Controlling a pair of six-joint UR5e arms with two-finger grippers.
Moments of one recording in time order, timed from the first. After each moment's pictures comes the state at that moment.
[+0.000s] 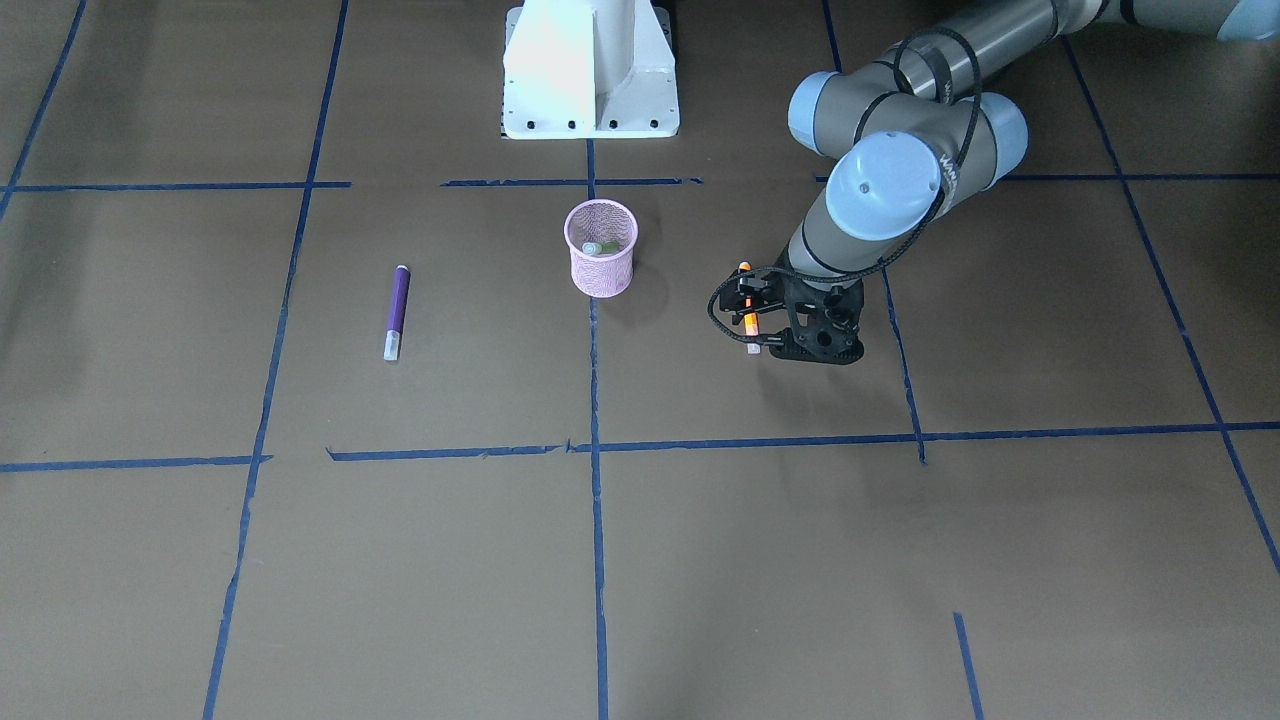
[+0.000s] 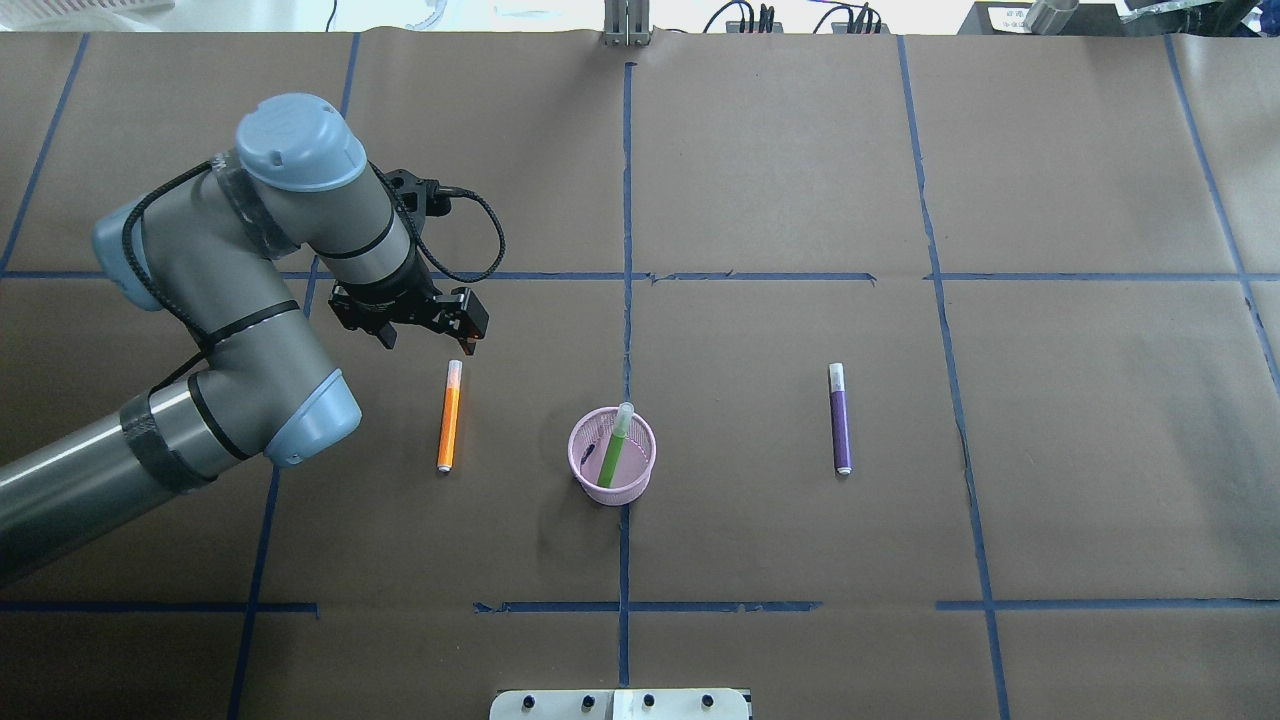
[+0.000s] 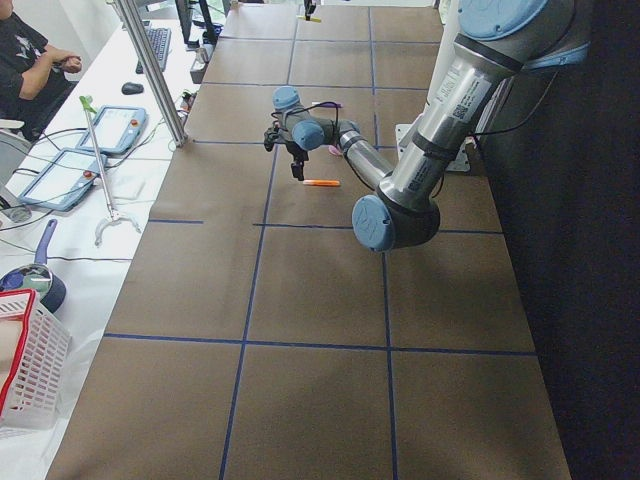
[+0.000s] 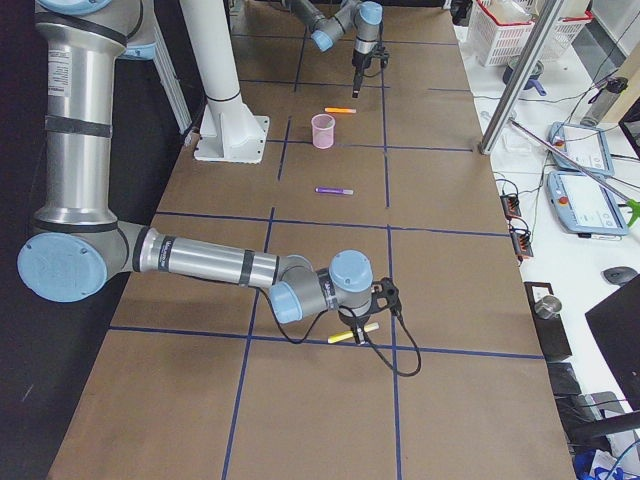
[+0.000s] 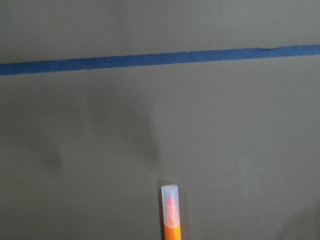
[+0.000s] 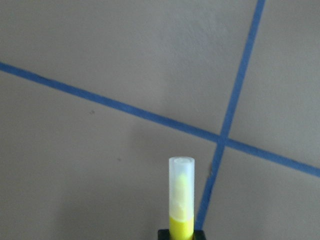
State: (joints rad) left arm -0.72 -2.15 -1.57 -1.64 -2.18 -0.90; right arm 1.36 -1.62 1.64 -1.05 2.29 0.18
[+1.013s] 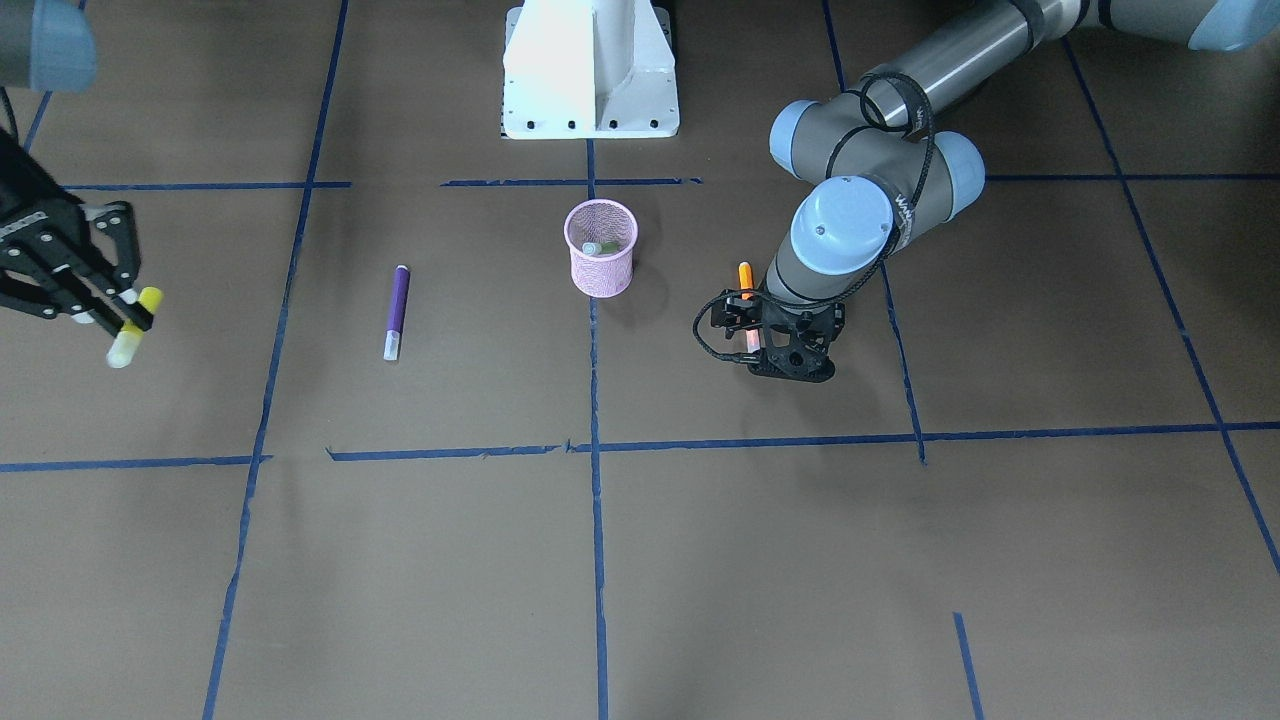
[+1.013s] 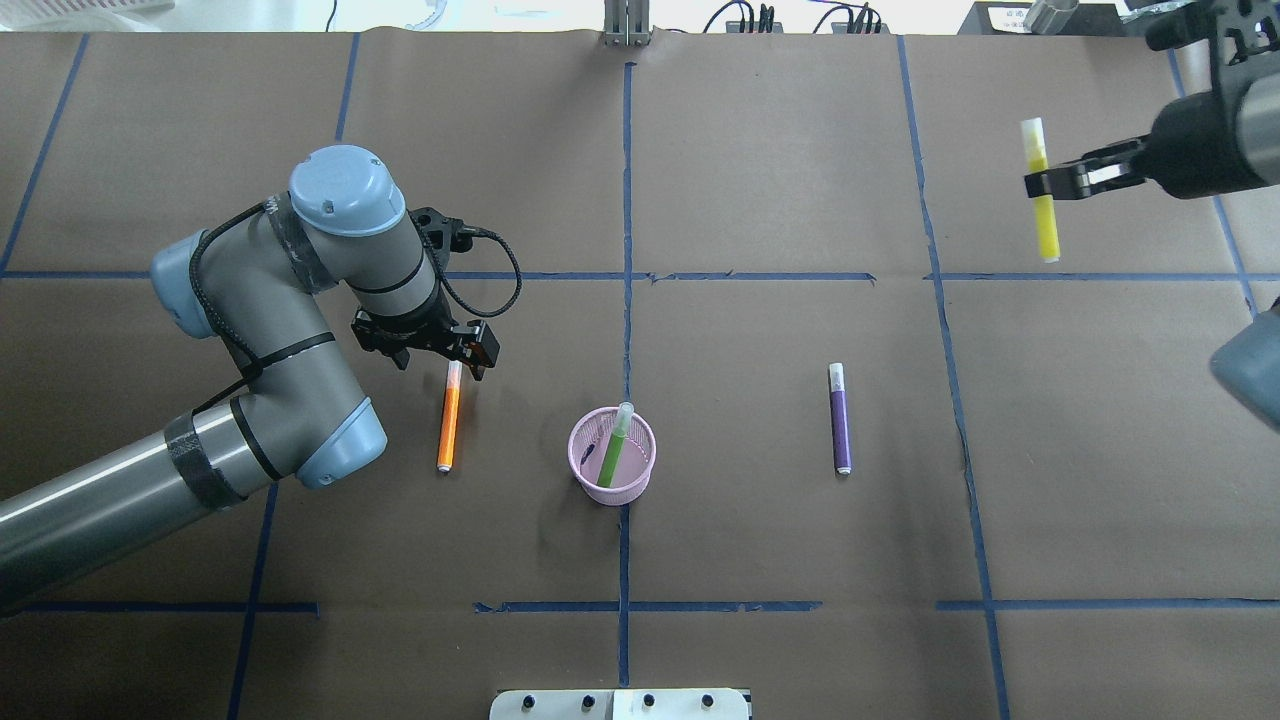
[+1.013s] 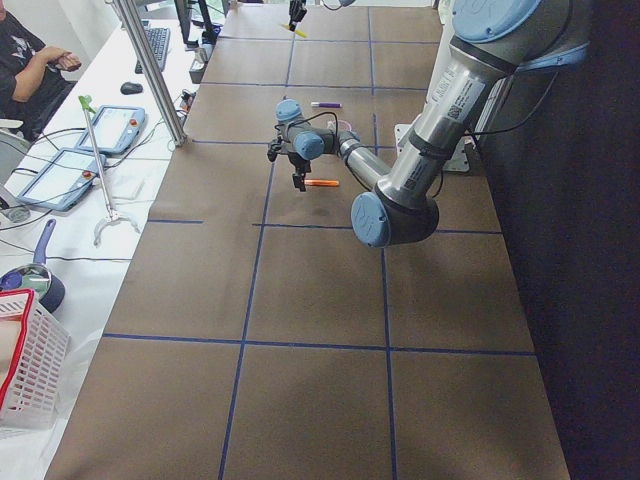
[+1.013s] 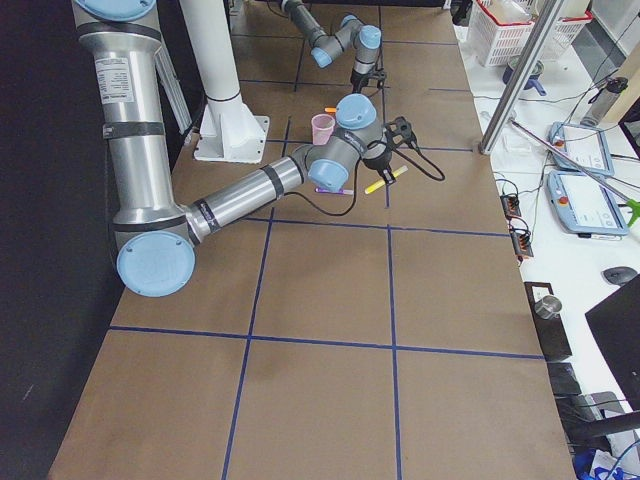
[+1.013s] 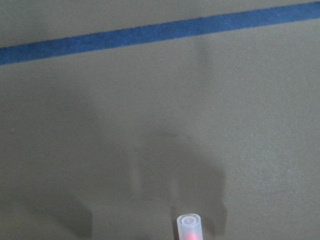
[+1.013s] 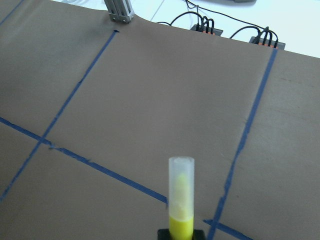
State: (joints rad) left arm -0.67 -2.16 -1.49 -1.70 -2.14 -0.89; right arm 1.04 -1.41 1.98 -1.04 2.10 0.66
